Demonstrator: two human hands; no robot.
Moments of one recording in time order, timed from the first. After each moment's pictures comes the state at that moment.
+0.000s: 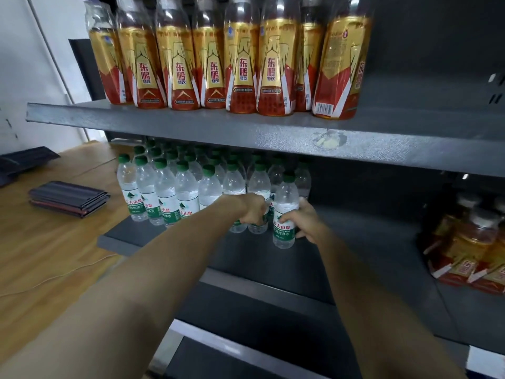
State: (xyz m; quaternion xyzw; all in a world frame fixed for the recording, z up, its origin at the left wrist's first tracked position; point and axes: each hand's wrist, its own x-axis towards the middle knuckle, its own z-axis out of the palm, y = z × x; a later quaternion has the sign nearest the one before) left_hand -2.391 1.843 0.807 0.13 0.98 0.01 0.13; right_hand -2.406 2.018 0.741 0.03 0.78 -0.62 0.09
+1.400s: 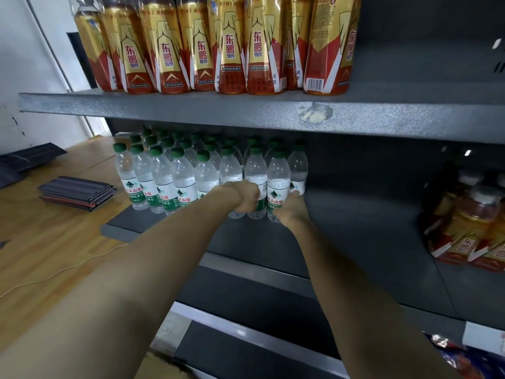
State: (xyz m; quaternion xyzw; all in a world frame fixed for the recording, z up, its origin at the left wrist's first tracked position) left_hand -2.386 1.844 0.793 0.12 0.99 -0.08 0.08; right_hand -2.405 1.992 0.710 0.06 0.90 -0.43 -0.03
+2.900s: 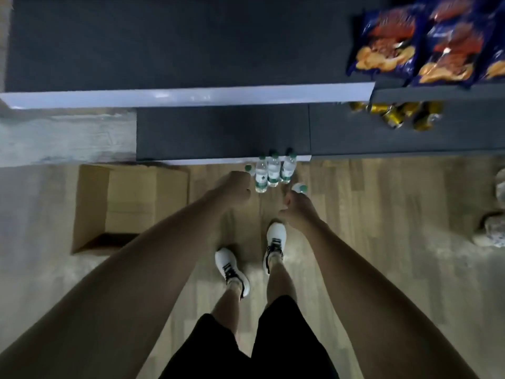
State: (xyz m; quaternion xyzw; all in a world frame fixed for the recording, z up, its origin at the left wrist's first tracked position) left_hand -2.095 1.893 0.300 0.14 0.90 0.10 0.40; right_hand -2.002 2.059 0.296 0.21 0.86 -0.32 0.34
